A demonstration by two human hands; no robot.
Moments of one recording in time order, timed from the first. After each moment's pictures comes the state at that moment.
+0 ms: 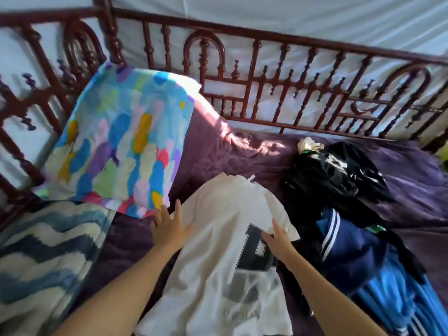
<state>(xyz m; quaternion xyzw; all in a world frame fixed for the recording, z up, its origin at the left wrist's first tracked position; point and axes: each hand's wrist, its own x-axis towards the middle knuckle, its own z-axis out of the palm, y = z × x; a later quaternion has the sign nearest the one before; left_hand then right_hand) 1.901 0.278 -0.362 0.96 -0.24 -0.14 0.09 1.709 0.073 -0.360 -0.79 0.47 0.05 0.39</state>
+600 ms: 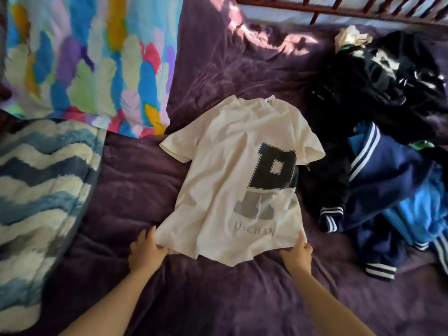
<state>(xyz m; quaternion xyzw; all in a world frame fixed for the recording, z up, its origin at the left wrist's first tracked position) 1.804 0.432 -0.506 0.93 -0.08 -0.34 0.06 1.570 0.183 -0.515 -0.64 0.67 0.12 0.36</state>
